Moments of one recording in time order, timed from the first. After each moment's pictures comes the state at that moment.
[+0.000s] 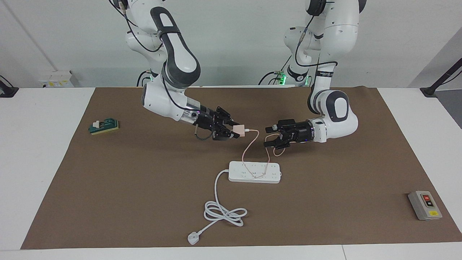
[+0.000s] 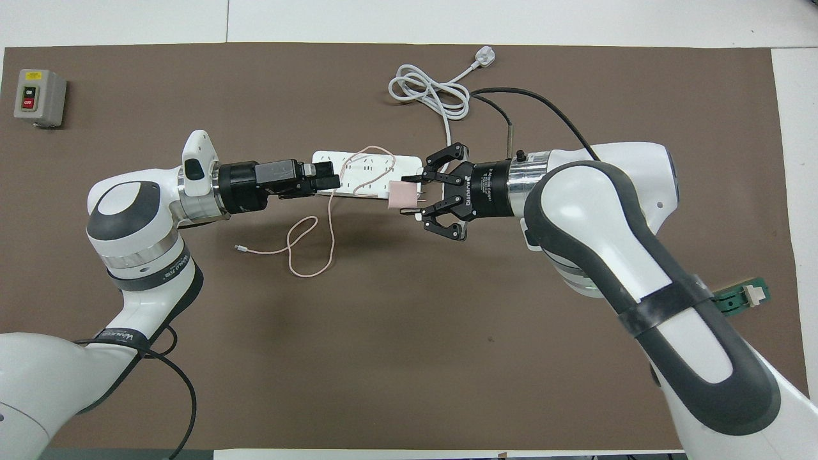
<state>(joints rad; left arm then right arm) -0.24 0.33 0.04 -2.01 -1.72 1.79 0.84 0.33 0.23 0.08 -1.90 1.24 2.26 1.24</state>
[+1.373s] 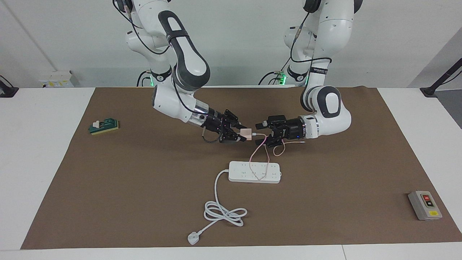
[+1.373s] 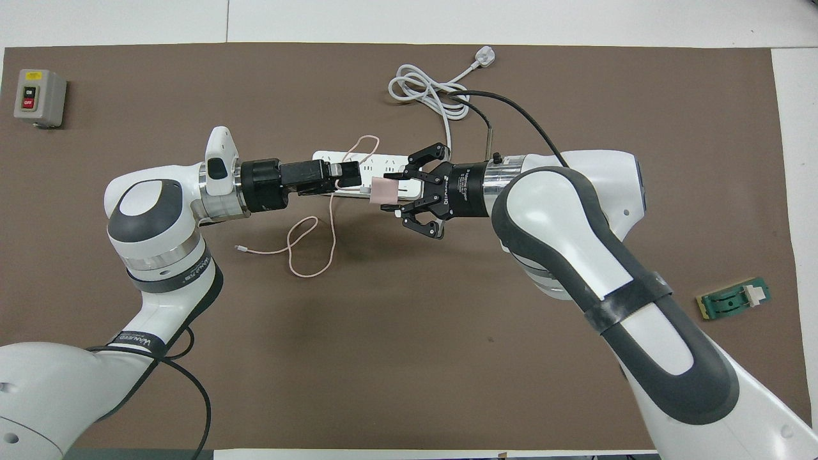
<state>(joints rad) -0.28 0.29 0.04 -2.00 -1.73 1.83 0.84 0.36 0.28 0.08 -1.88 1.29 2.30 1.22</state>
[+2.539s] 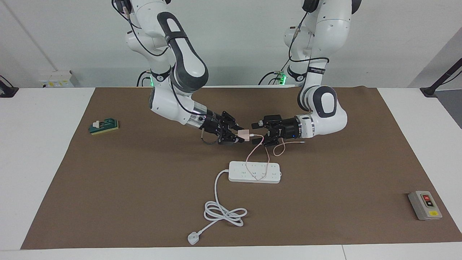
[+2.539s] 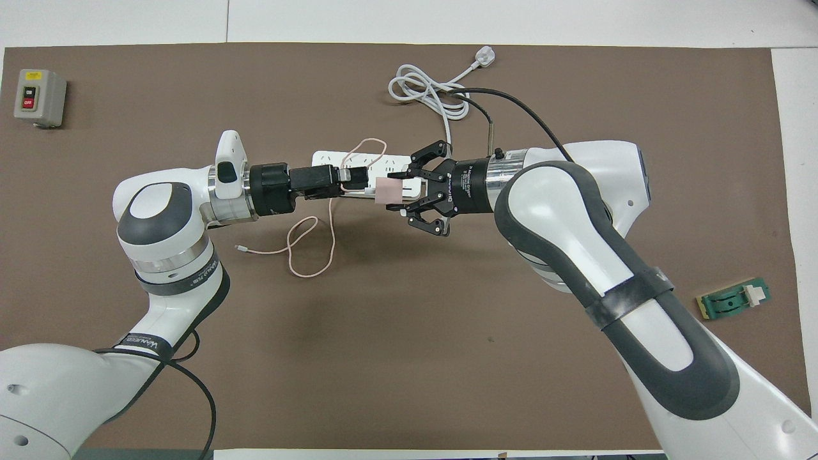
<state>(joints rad) -0.31 0.29 0.04 -2.00 -1.73 1.85 0.84 0.35 0.29 0.08 -1.86 1.23 2.28 1.22</state>
